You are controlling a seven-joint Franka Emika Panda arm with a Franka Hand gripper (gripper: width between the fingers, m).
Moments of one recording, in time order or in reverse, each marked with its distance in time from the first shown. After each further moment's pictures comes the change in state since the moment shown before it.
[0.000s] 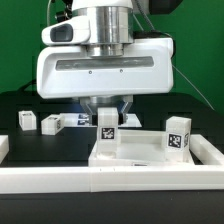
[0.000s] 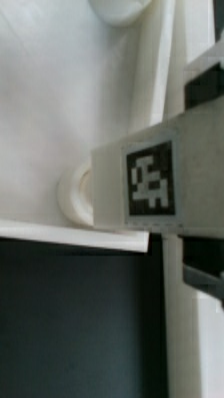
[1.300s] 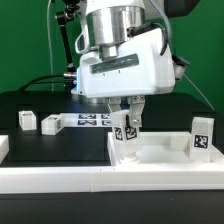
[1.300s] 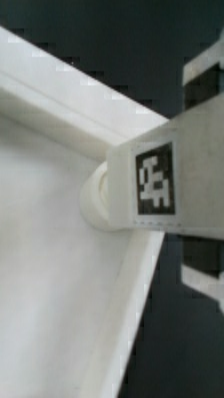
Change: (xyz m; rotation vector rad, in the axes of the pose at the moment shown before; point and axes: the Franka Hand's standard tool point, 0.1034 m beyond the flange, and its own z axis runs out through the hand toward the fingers) arm 0.006 -0.031 0.004 0.113 0.063 1.180
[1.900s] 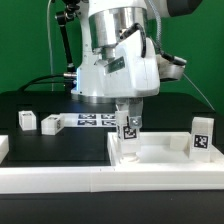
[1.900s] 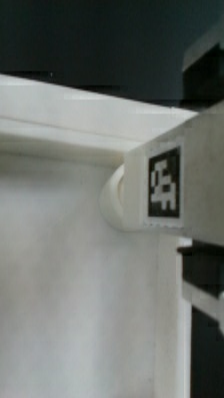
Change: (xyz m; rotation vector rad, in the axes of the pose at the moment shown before) arm -0.004 -0.001 0.001 0.006 -0.016 0.190
